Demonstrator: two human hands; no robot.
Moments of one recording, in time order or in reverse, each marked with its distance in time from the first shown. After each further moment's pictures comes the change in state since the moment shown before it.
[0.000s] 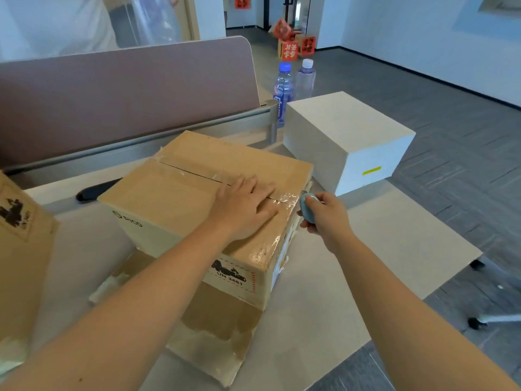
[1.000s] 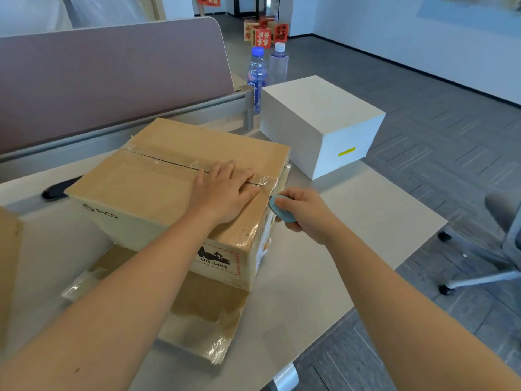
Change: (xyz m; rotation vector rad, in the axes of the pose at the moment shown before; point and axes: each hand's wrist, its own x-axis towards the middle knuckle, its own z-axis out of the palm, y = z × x) left_hand 0.001 0.006 0.005 0.018 0.026 -0.047; right_hand -0.033 0.001 -0.010 -0.103 -0.281 -0.039
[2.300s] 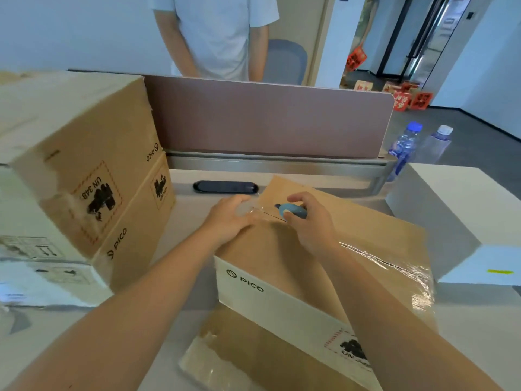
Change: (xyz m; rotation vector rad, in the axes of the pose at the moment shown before) left_hand -0.080 -0.167 -0.037 -0.726 0.251 -0.567; right_hand 0.069 -0.074 0.168 -0.448 -0.131 -0.463
